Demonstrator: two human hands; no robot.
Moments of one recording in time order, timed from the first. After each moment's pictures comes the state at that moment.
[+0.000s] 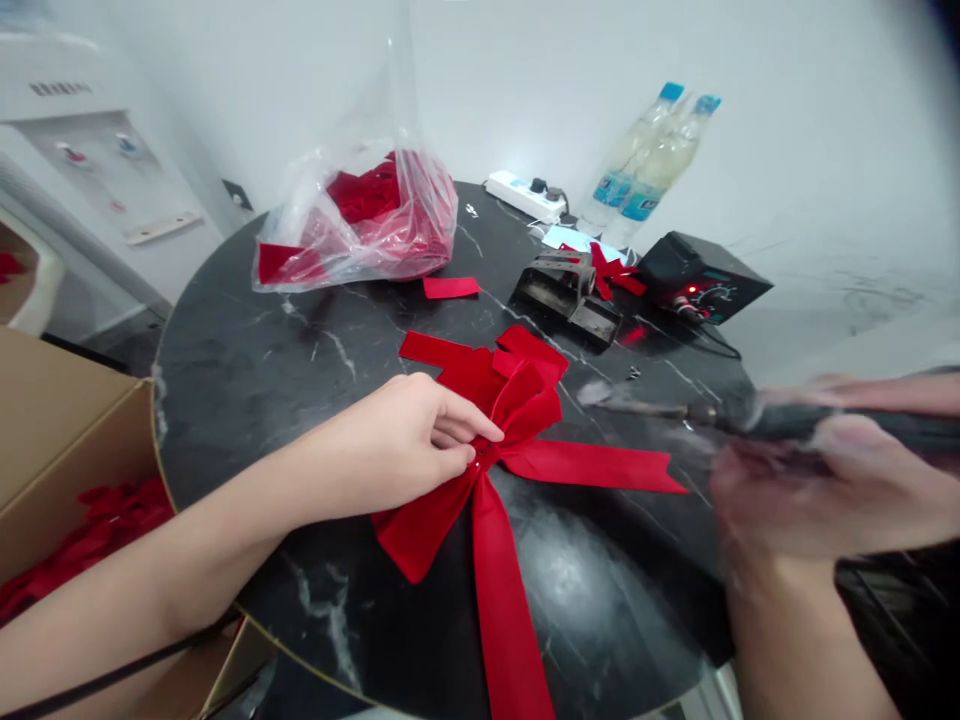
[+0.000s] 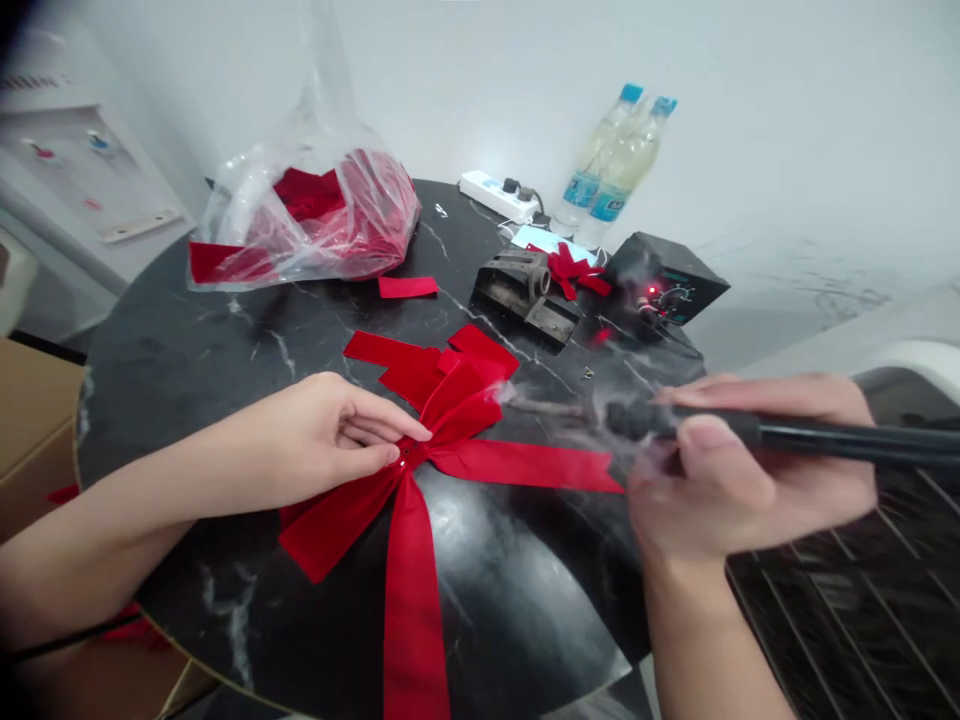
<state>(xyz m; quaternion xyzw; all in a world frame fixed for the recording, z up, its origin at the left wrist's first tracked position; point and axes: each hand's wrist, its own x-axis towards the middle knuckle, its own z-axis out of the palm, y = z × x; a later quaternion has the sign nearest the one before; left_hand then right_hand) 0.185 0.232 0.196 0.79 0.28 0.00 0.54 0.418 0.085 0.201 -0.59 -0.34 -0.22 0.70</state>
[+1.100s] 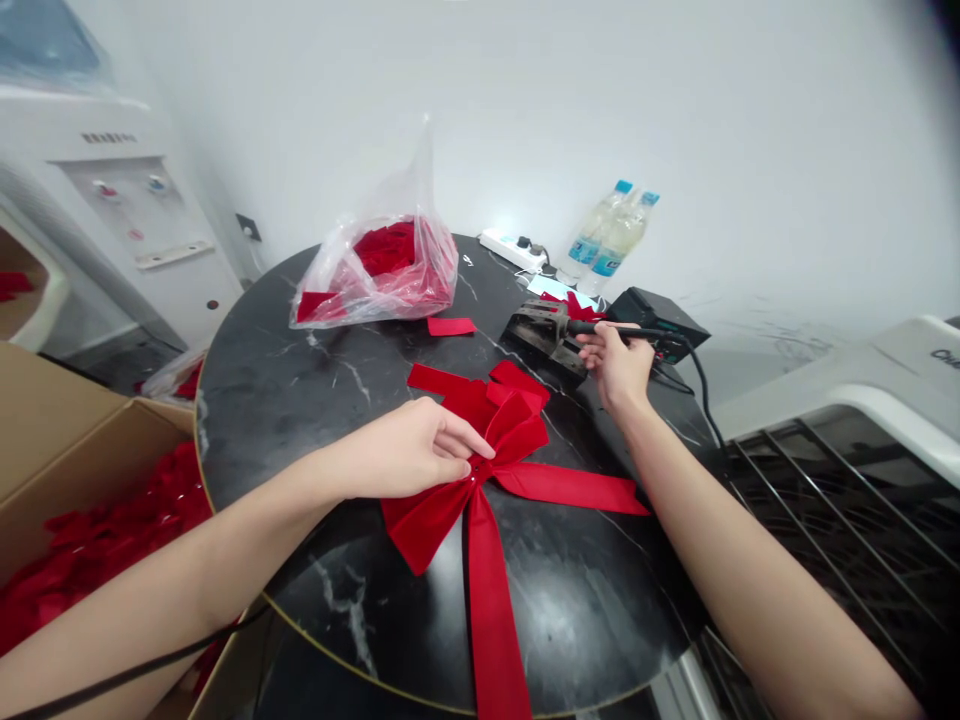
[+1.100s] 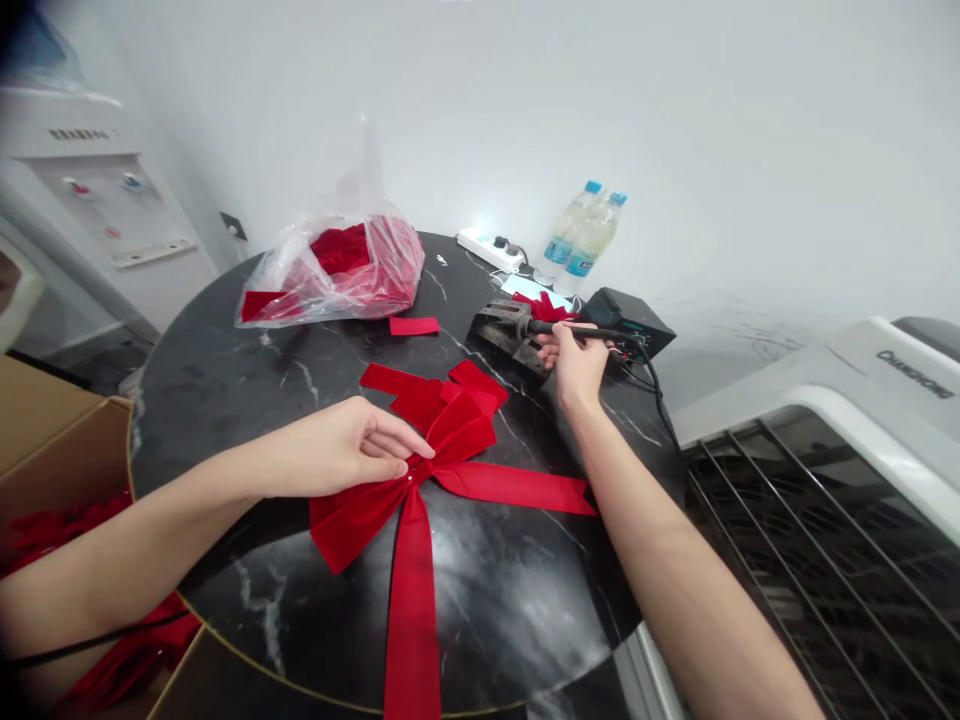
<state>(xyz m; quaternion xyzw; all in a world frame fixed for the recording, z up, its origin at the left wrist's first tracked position) 0.175 0.244 0.195 0.77 0.20 0.02 0.61 0.521 0.204 0.158 -0.62 -0.28 0.12 0.72</state>
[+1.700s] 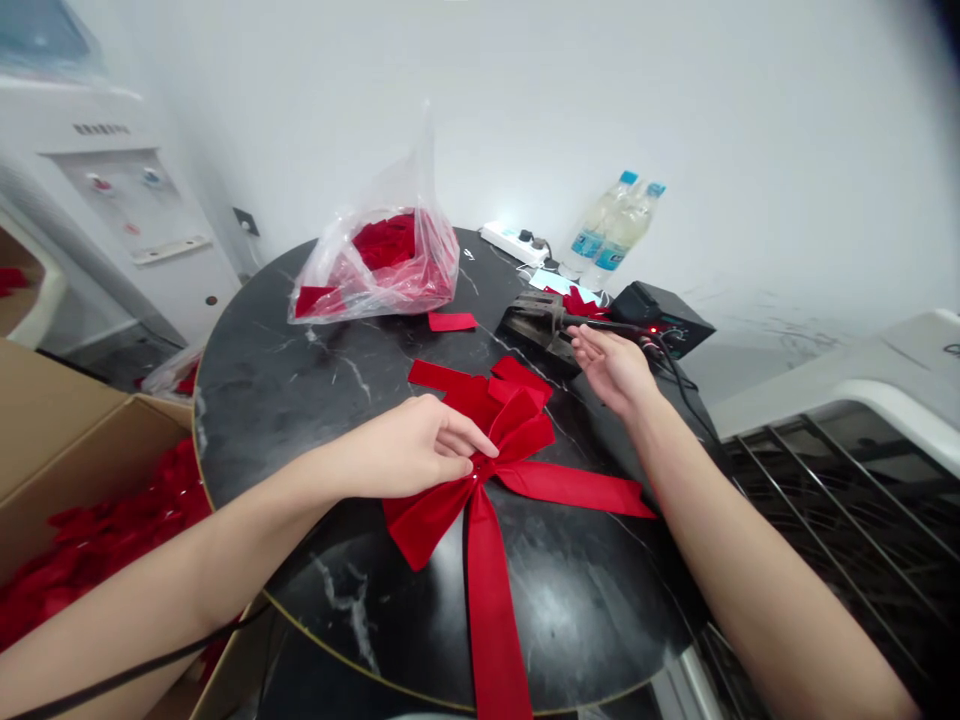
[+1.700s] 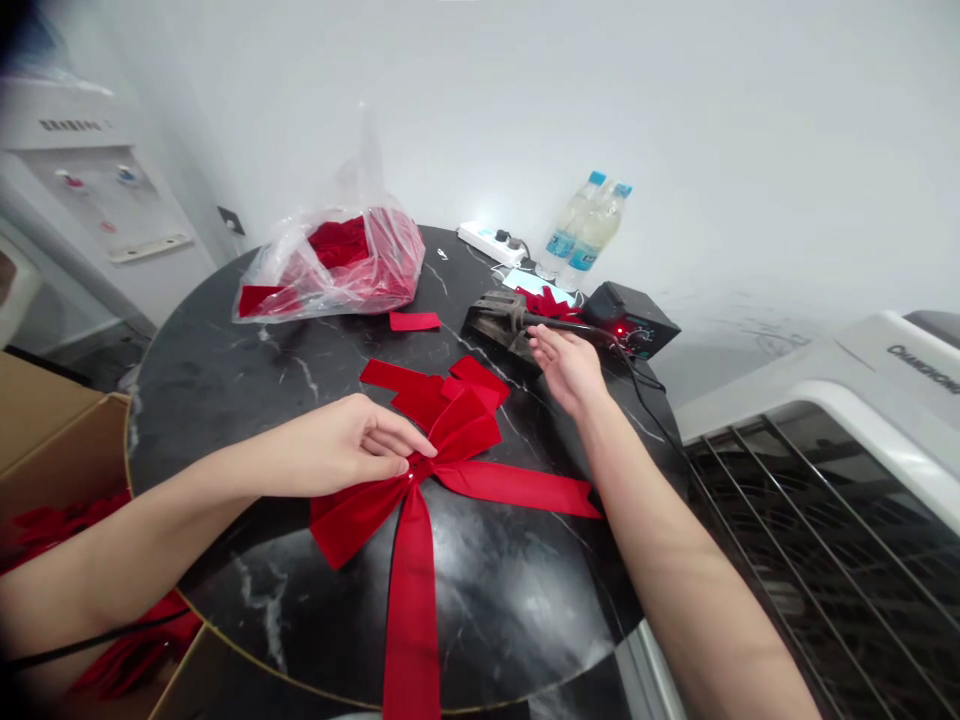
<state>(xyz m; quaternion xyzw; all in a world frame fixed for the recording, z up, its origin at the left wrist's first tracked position) 0.176 0.244 0.194 0.77 0.19 0.02 0.61 0.505 0.195 0.171 -0.64 -0.30 0.27 0.66</state>
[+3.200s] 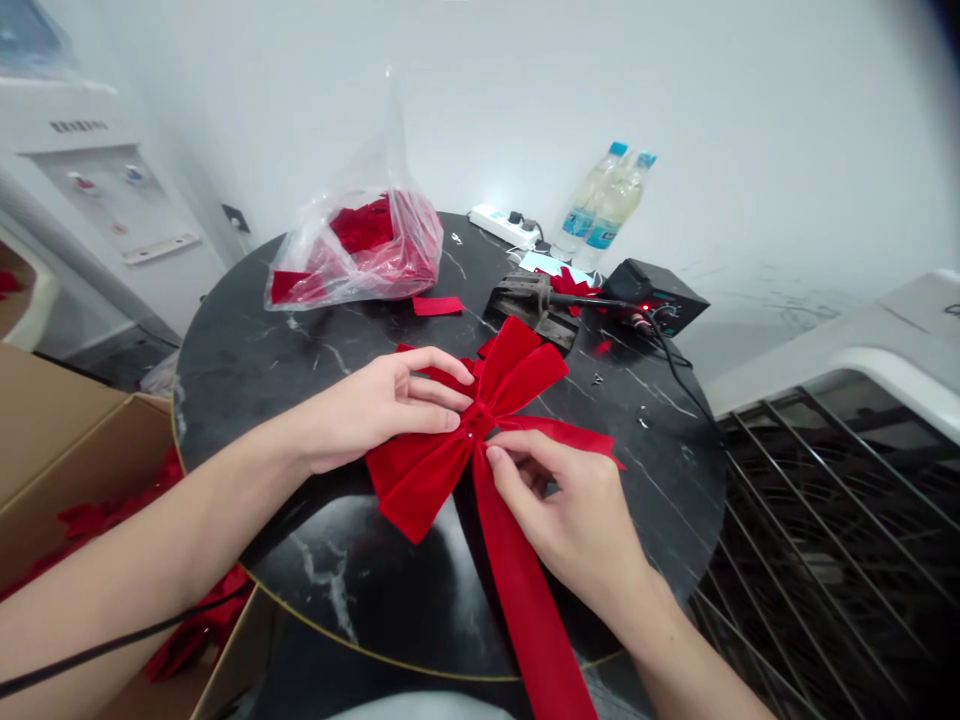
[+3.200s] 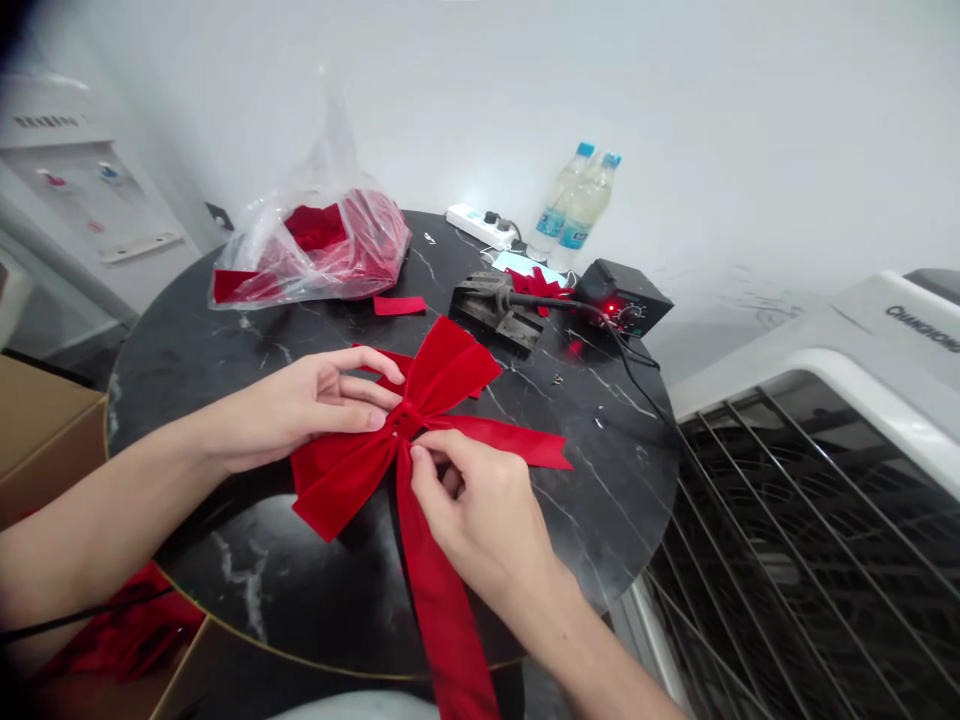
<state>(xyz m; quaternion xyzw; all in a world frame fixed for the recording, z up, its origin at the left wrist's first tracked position) 0.178 0.243 0.195 0.56 0.22 0.11 0.79 0.324 0.064 0.197 -0.69 -0.58 0.14 0.40</state>
